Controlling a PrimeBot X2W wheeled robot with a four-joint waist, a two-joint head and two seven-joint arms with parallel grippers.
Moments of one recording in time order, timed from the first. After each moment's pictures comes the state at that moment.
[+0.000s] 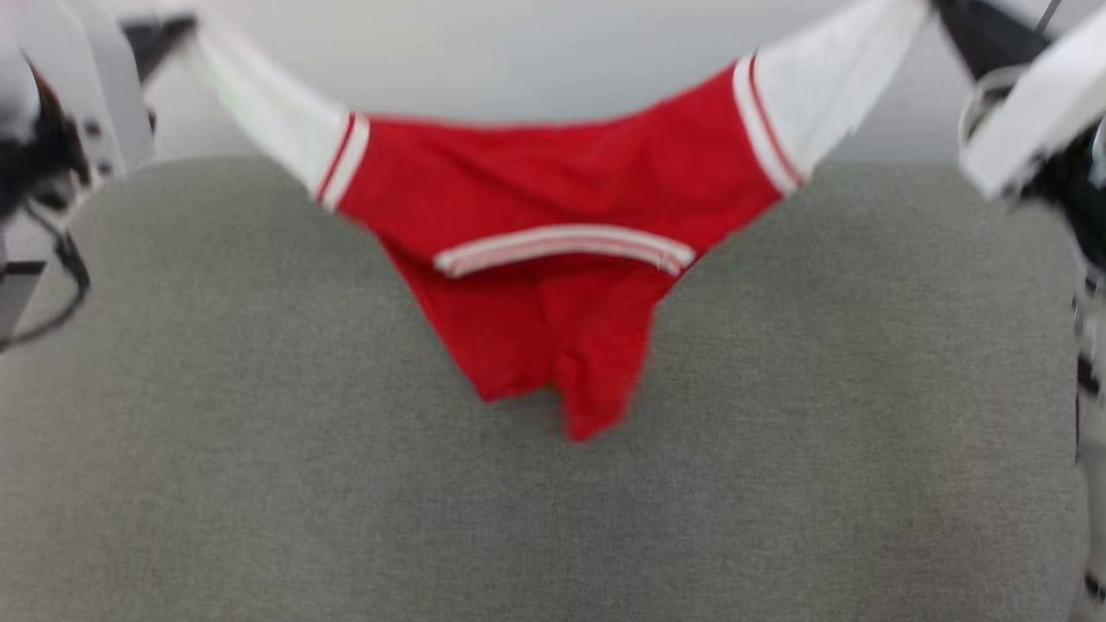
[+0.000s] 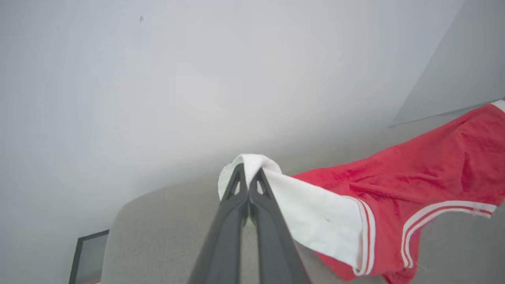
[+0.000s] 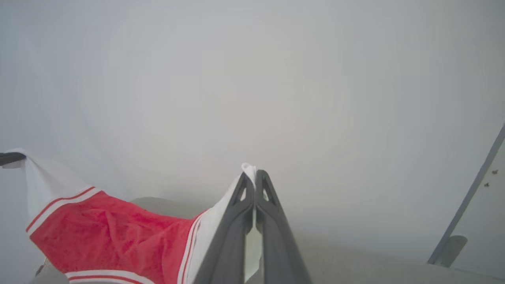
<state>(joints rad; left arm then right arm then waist) -1.11 0.71 -0.48 0.38 -0.90 -0.11 0.66 -0.86 -0.19 0.03 0.12 0.53 0.13 0.60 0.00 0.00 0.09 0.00</state>
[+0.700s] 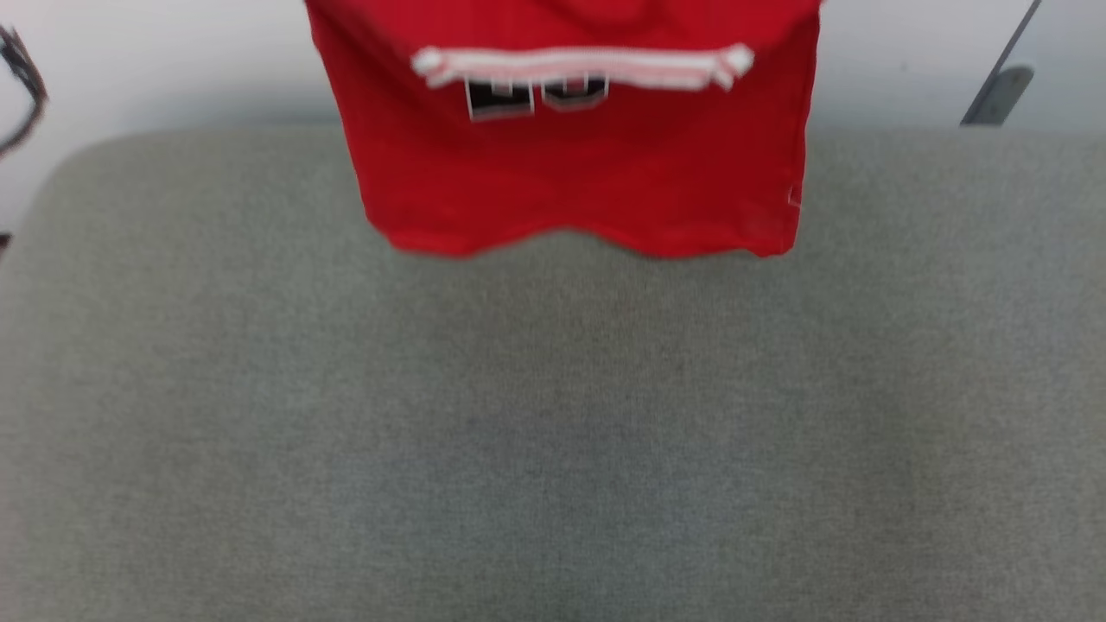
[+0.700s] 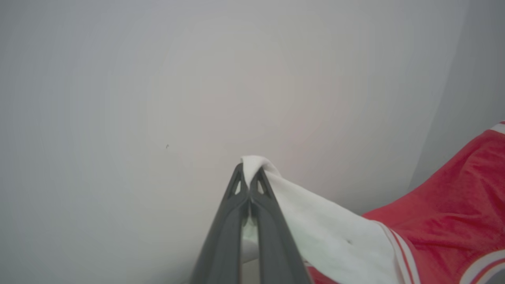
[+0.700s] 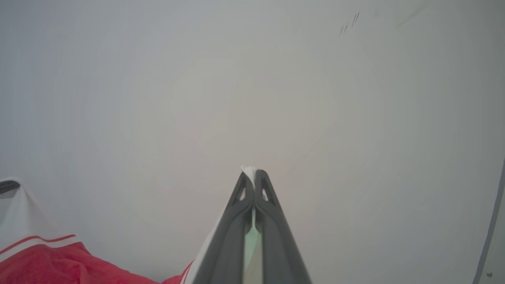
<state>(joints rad) -1.43 0.62 -0.54 0.57 -0.81 -0.13 0.42 -1.27 -0.19 0.10 0.46 0.51 0.13 0.28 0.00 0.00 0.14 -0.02</state>
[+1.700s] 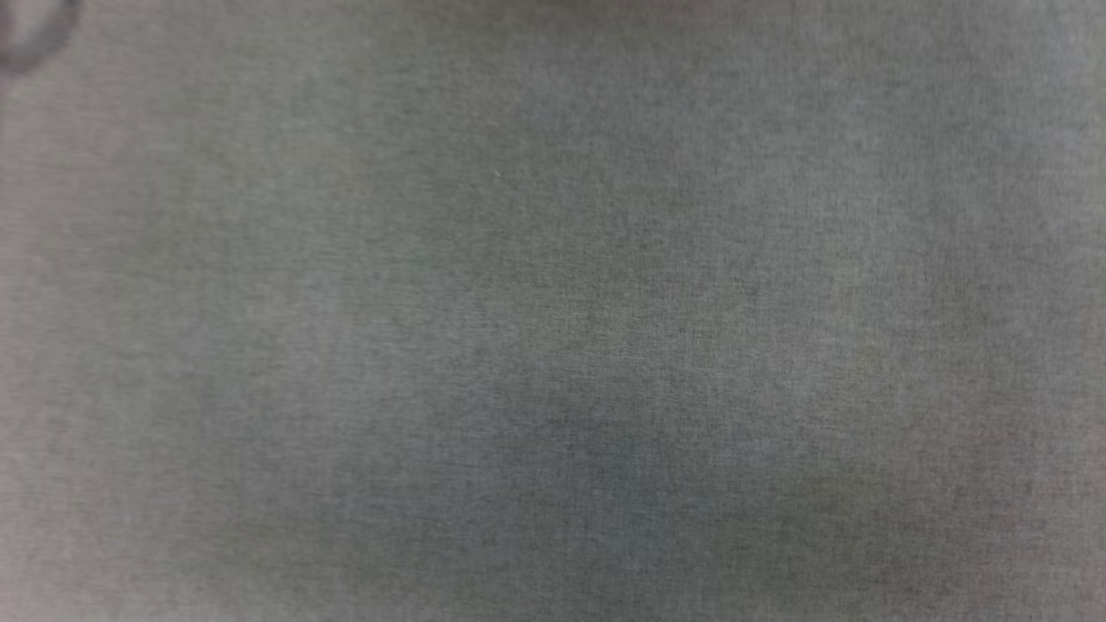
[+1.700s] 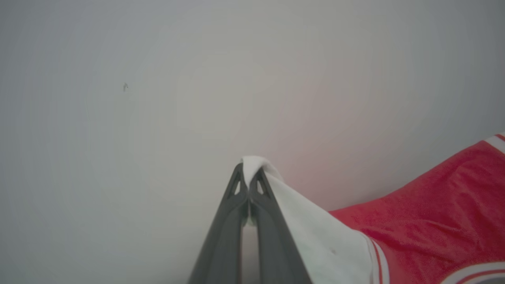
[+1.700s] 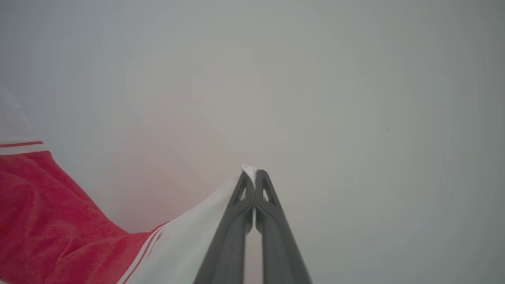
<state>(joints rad) -1.64 0.47 -0.70 0.92 -0.72 -0.13 -0.09 -1.40 -0.28 0.27 0.69 0.12 0.13 -0.26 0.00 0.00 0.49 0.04</state>
